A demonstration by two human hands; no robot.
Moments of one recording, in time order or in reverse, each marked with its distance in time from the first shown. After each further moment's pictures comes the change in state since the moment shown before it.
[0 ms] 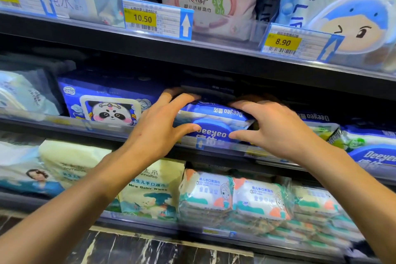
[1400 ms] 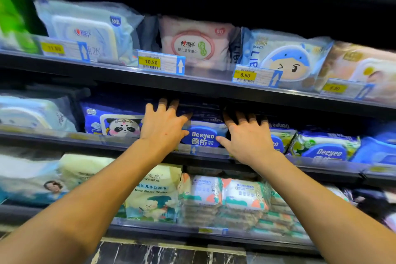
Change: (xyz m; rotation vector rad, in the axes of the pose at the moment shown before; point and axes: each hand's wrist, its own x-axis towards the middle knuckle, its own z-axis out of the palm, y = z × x) left_hand 0.016 0.031 -0.017 0.913 -0.067 0.105; right_hand -0.016 -0.031 0.003 -0.379 -0.024 0.299
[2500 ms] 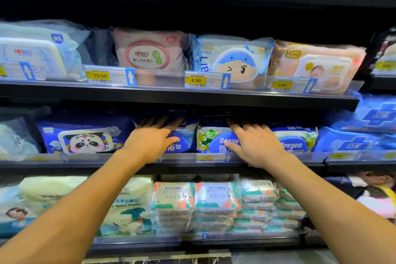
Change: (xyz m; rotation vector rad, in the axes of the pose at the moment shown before) left_hand 0.023 0.048 -0.008 -0.213 -0.264 0.113; right_hand -0.024 0.111 0.019 0.018 -0.073 -0.031
